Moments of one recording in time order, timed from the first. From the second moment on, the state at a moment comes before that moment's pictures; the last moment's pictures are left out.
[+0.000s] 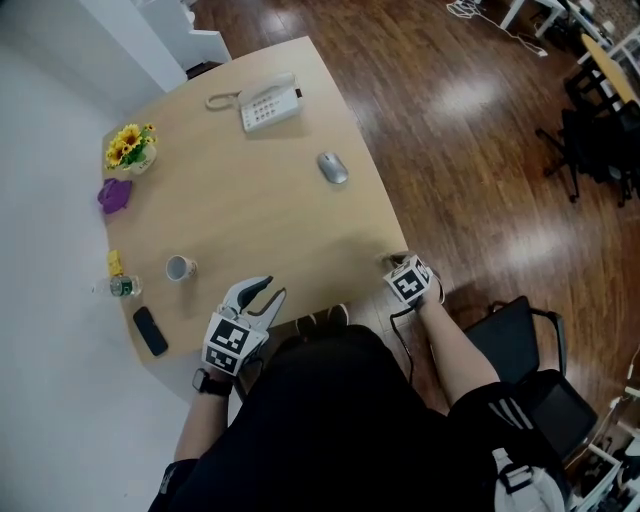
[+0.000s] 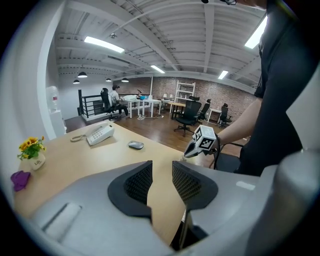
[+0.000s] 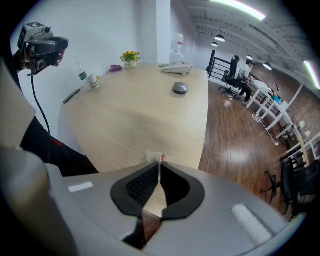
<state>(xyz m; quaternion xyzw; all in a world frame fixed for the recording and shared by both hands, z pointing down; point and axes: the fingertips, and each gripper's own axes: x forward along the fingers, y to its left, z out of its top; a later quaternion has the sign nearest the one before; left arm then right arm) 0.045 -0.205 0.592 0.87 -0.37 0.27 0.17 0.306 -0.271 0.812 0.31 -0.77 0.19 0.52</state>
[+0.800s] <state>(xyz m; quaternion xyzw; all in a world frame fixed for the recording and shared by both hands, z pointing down) -0.084 -0.177 0.574 0.81 -0.50 0.23 0.18 0.061 -0.303 0.632 0.17 -0.91 0.01 0.38</state>
